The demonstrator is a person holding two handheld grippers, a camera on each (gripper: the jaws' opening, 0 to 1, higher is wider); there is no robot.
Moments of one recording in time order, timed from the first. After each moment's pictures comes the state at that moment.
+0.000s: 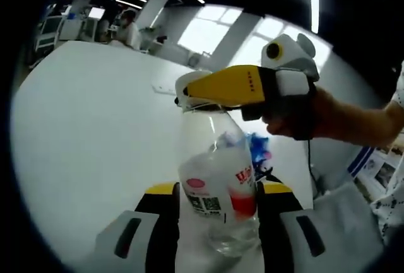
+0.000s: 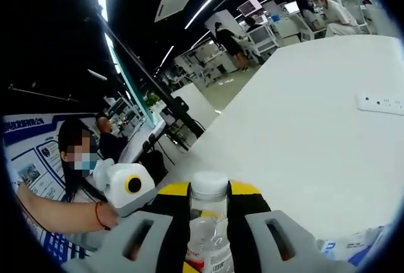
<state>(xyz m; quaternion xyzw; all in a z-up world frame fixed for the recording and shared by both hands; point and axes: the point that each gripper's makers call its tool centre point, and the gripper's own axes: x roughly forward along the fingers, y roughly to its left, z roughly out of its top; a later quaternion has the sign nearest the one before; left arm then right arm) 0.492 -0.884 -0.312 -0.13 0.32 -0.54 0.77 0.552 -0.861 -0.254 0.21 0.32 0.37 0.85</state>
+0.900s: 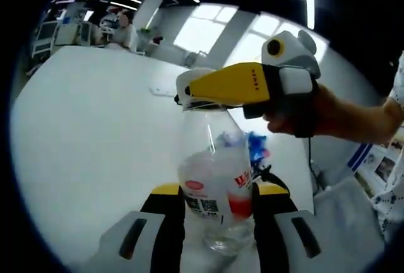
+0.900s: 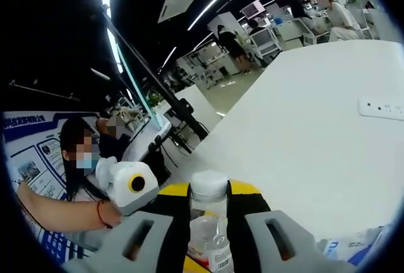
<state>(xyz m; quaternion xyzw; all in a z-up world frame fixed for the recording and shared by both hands) 0.494 -0.878 -0.307 -0.11 0.31 -0.55 0.77 0.547 -0.853 -0.242 0.21 0.31 0.37 0.85</state>
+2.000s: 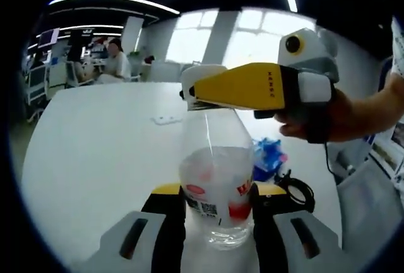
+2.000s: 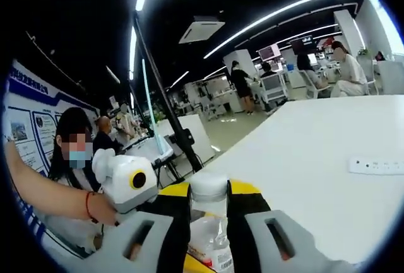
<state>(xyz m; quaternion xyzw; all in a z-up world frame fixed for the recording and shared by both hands) 0.533 -0.892 -0.285 -0.01 0.24 -0.55 0.80 0.563 -0.864 -0.202 0.14 0.16 0.37 0.91</state>
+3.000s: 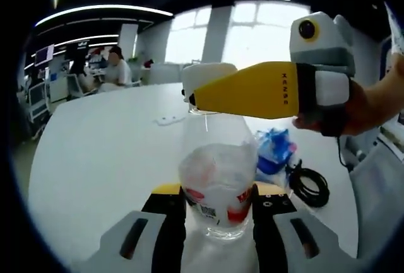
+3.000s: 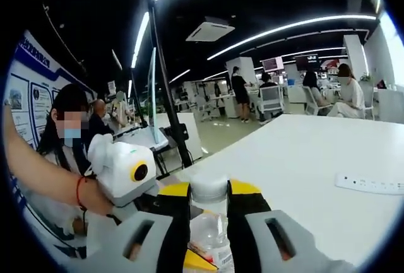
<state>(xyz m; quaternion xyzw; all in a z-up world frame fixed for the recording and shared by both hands) 0.536 -0.897 -0.296 0.03 0.22 -0.55 0.81 0.558 -0.869 -0.211 0.06 0.14 0.35 0.92</state>
